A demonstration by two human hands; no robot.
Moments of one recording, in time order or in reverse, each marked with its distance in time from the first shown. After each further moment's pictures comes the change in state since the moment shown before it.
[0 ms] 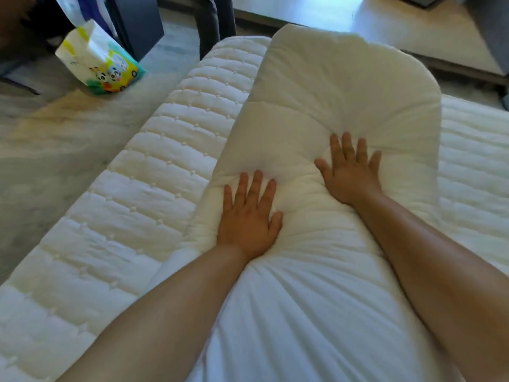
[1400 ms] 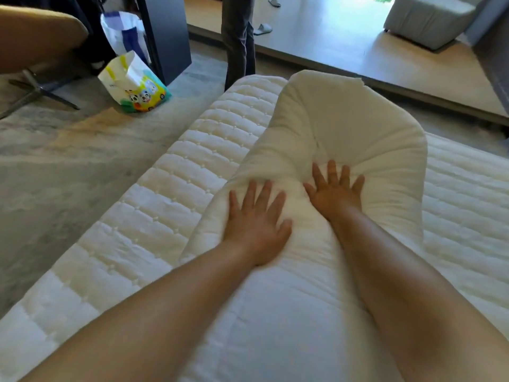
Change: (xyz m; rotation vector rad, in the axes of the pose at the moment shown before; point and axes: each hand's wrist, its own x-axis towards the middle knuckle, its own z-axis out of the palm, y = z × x) left_hand 0.001 0.043 -0.115 0.048 -0.164 -0.076; right_hand 0.006 -0.027 -0.026 -0.109 -0.062 -0.033
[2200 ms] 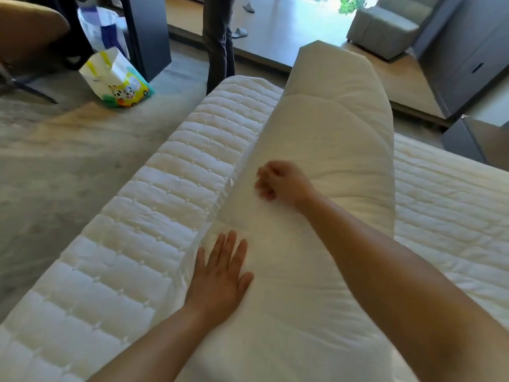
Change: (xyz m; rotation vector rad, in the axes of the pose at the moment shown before) left_hand -0.233 -0.054 0.045 -0.121 -0.025 0.057; right_hand -0.200 -0.091 -0.083 1.093 -0.001 -0.222
